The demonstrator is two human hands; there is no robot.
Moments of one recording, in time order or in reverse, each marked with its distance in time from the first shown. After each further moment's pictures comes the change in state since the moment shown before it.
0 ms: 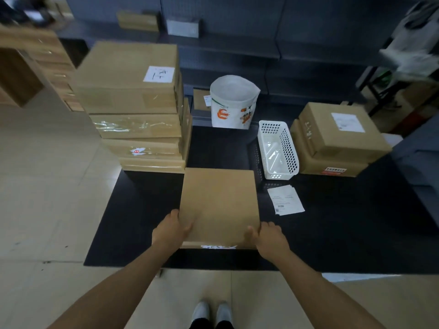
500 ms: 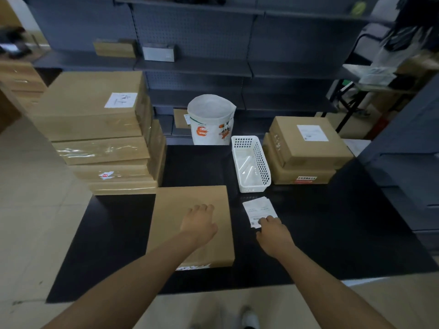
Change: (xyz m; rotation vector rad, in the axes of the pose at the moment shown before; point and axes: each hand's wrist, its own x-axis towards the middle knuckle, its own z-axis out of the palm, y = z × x) left_hand 0.004 0.154 0.016 0.455 0.015 0.497; right_hand 0.021 0.069 -0.064 -0.199 0.133 -0.106
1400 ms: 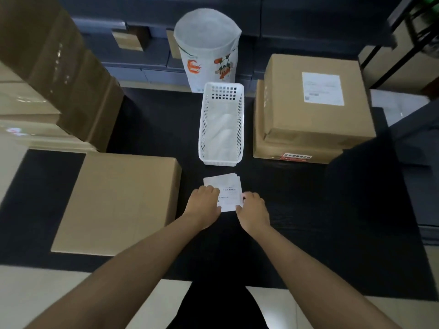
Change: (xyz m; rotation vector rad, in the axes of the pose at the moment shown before) left_hand 0.137 0.144 0.093 -0.028 -0.163 -0.060; right_hand 0.123 0.117 0.050 0.368 -0.164 0.088
